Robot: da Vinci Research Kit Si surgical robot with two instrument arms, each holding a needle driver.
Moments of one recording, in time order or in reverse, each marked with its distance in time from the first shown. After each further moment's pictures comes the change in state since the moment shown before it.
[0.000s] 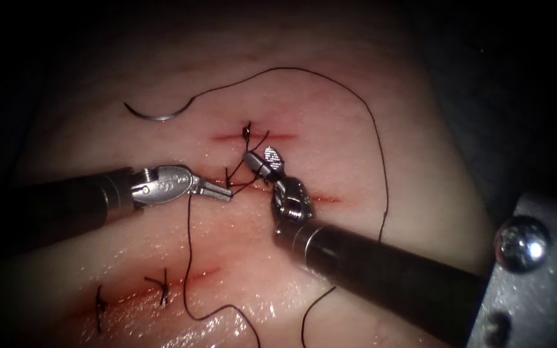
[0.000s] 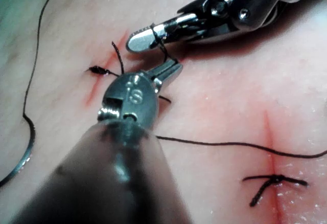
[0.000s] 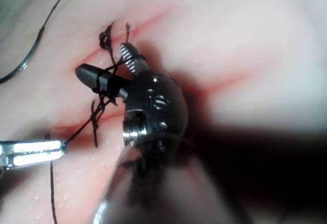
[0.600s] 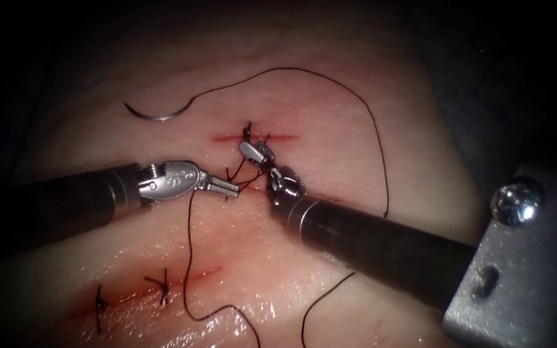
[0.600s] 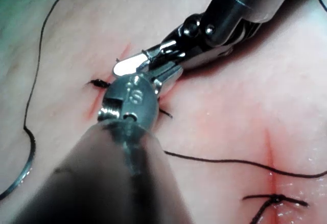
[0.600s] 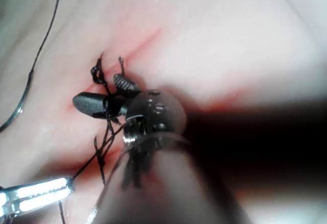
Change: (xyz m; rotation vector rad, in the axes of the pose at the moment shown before) right arm -0.001 0.001 0.002 0.032 -0.045 0.237; left arm 0.001 -0.001 0.001 -0.001 -0.001 -0.012
